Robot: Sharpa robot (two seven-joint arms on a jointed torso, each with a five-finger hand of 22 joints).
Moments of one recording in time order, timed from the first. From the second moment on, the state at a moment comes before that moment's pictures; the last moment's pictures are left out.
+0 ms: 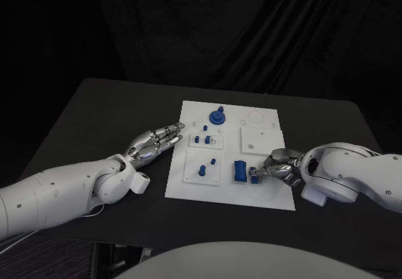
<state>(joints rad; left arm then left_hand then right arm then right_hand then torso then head) 1.03 -0.85 -0.21 1.35 -0.22 0.09 0.69 1.59 0.20 -0.15 0.21 0.55 0.39 0.07 0.05 0.05 0.04 0.09 0.17 0.03 0.01 0.17 0.00 0.00 0.16 0.01 0.24 0.01 0.05 1.23 -1.01 -0.25 1.77 -0.86 -0.10 -0.47 1.00 0.00 0.23 0.20 0.28 0.90 0.08 0.34 0.55 1.47 0.00 1.57 1.31 1.47 -0.07 1.53 1.31 0.02 1.47 0.04 1.46 1.31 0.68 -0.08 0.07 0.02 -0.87</state>
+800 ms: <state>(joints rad) 1.03 -0.85 -0.21 1.35 -0.22 0.09 0.69 1.59 0.20 -0.15 0.21 0.55 0.39 0.07 0.05 0.05 0.04 0.09 0.17 0.03 0.01 0.17 0.00 0.00 0.16 0.02 0.24 0.01 0.05 1.23 -1.05 -0.25 1.81 -0.92 -0.14 -0.42 1.07 0.00 0.13 0.23 0.28 0.82 0.05 0.63 0.76 1.47 -0.02 1.57 1.31 1.46 -0.08 1.53 1.31 0.02 1.47 0.04 1.46 1.31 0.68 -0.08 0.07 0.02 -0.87</state>
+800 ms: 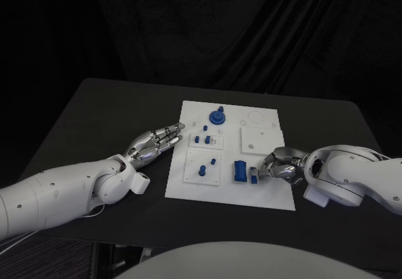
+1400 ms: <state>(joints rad) 1.03 -0.85 -0.21 1.35 -0.22 0.09 0.69 1.59 0.20 -0.15 0.21 0.55 0.39 0.07 0.05 0.05 0.04 0.09 0.17 0.03 0.01 0.17 0.00 0.00 0.16 0.02 0.24 0.01 0.05 1.20 -1.12 -0.25 1.84 -1.00 -0.12 -0.42 1.12 -0.01 0.08 0.26 0.28 0.75 0.01 0.89 0.98 1.47 -0.05 1.57 1.31 1.47 -0.10 1.53 1.31 0.02 1.47 0.01 1.45 1.31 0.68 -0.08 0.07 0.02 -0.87</state>
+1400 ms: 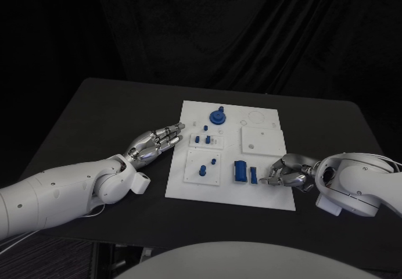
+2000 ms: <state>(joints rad) 1.02 -0.85 -0.21 1.35 -0.22 0.09 0.69 1.59 0.20 -0.15 0.21 0.55 0.39 0.07 0.05 0.05 0.04 0.09 0.17 0.03 0.01 0.17 0.00 0.00 0.16 0.02 0.24 0.02 0.05 1.19 -1.11 -0.25 1.83 -1.01 -0.12 -0.40 1.12 -0.01 0.05 0.29 0.28 0.75 0.01 0.93 1.02 1.47 -0.06 1.57 1.31 1.47 -0.11 1.53 1.31 0.02 1.47 0.01 1.45 1.31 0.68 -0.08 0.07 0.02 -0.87</state>
